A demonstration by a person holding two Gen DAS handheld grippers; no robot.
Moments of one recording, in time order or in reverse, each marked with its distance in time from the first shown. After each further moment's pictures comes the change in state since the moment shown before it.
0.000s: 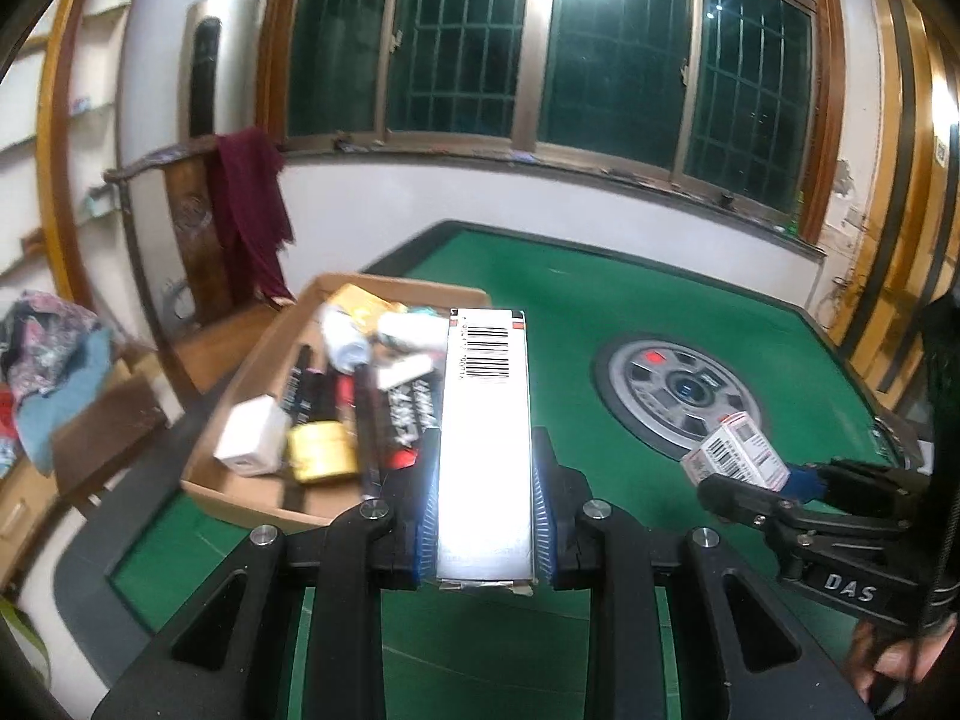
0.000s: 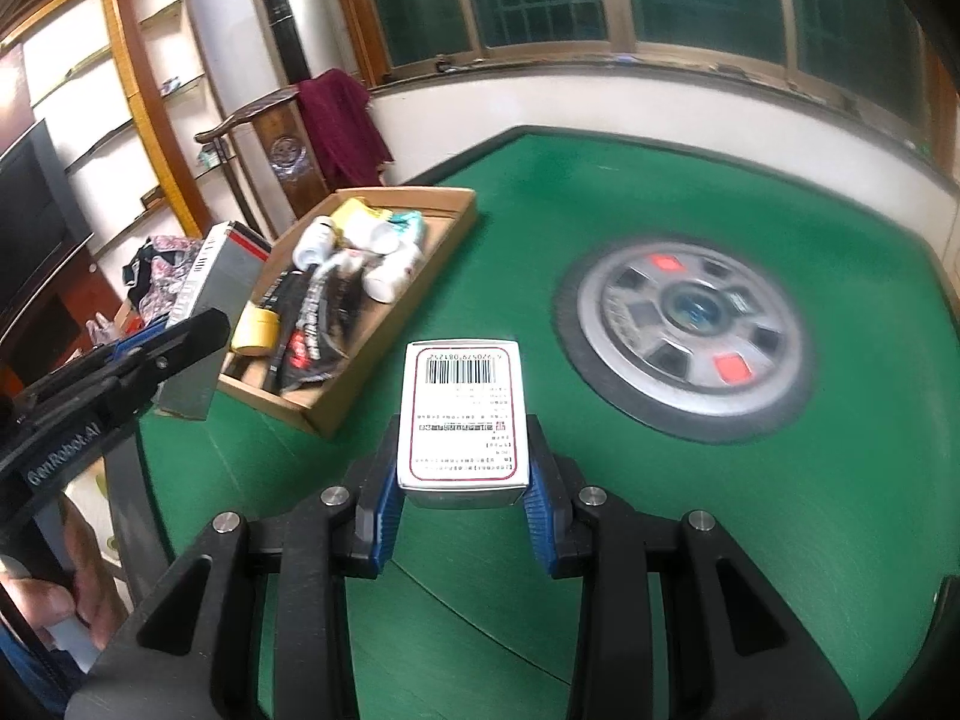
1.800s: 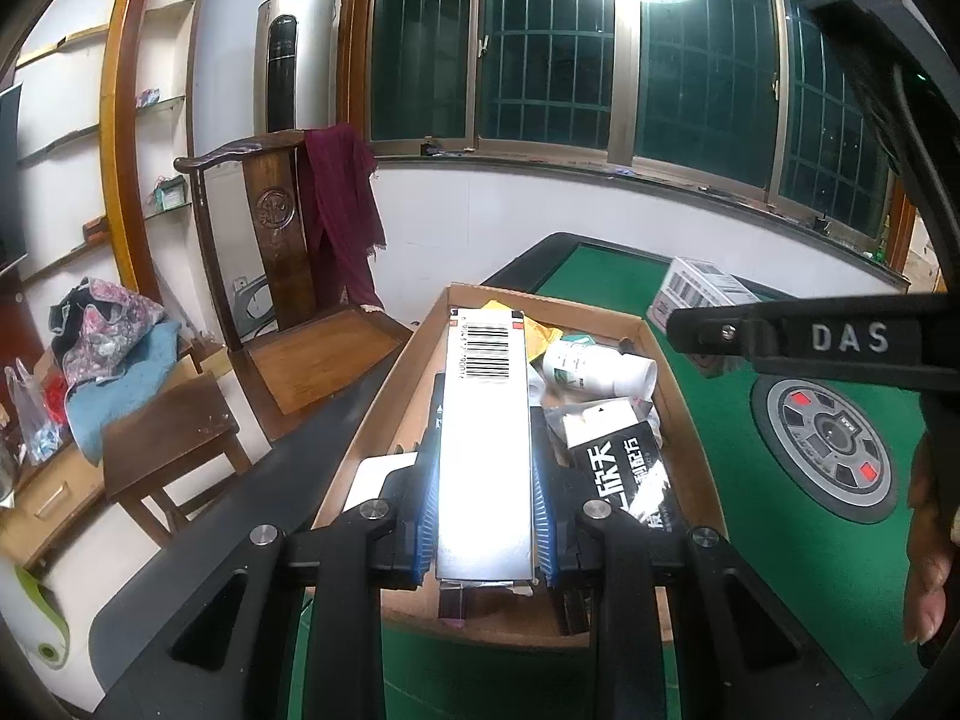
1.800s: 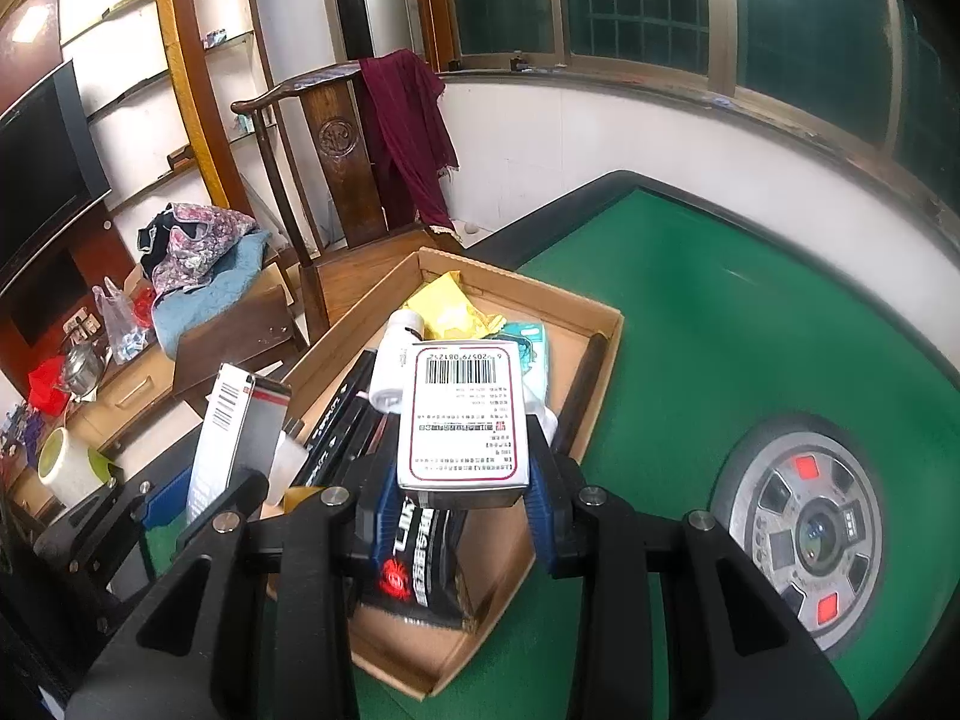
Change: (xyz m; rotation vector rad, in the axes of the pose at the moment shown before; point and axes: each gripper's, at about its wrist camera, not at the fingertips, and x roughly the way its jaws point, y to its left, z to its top) left arm 0.059 0.084 0.007 -0.047 -0.024 0.176; right arm 0.101 0.085 0.116 -0.138 0.046 0.029
